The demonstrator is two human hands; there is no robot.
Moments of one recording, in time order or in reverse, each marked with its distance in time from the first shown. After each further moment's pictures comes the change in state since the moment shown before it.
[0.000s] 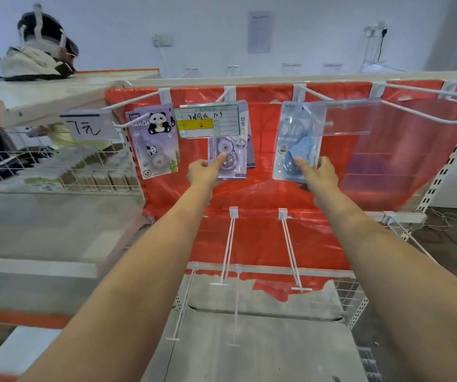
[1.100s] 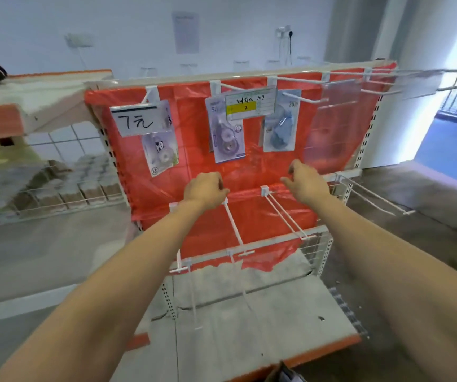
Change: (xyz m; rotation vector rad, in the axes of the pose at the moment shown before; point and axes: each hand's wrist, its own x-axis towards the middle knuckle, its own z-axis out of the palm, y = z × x) left_hand -0.026 -0.010 -0.099 1.134 -0.577 0.633; right_hand -0.145 -0.019 0.024 -0.964 0.014 -0.125
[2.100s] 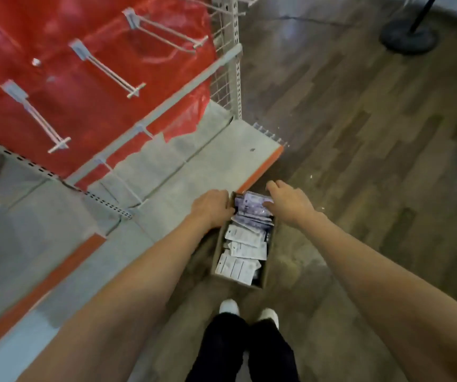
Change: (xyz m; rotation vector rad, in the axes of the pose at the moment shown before) left_hand -0.258 0.005 0.253 0.202 -0.836 0.427; right_hand -0.370 0.119 0.170 -0.177 -0.519 0.439
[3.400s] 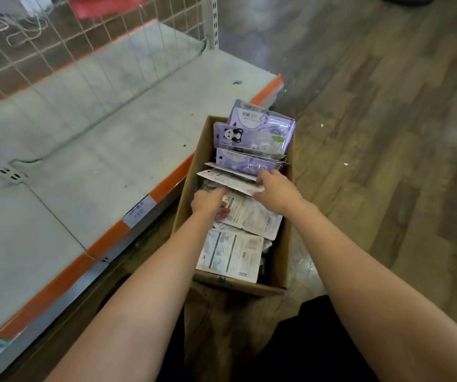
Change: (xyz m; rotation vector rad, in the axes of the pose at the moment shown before) left_hand 0.267 -0.105 0.465 -1.322 0.082 -0.449; right_hand 0.175 0.087 0.453 0.209 0.084 0.150
